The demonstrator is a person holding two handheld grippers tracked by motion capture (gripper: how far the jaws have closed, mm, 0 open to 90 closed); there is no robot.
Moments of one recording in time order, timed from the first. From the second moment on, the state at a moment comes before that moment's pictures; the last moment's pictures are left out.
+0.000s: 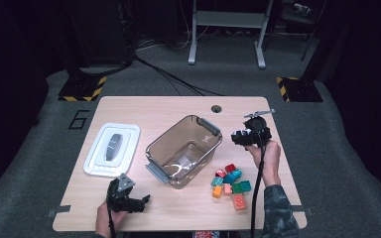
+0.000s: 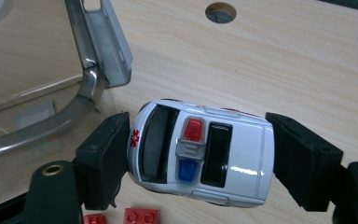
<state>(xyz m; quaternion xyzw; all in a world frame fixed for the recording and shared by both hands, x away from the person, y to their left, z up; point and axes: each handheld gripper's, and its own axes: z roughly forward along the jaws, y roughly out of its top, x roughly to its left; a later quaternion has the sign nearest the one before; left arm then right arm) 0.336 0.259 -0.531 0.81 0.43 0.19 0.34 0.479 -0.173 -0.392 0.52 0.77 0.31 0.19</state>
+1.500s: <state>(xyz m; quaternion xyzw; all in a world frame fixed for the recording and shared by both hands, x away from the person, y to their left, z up) 0.336 0.259 -0.531 0.81 0.43 0.19 0.34 0.463 -0.059 -0.356 0.37 0.85 0.34 0.14</state>
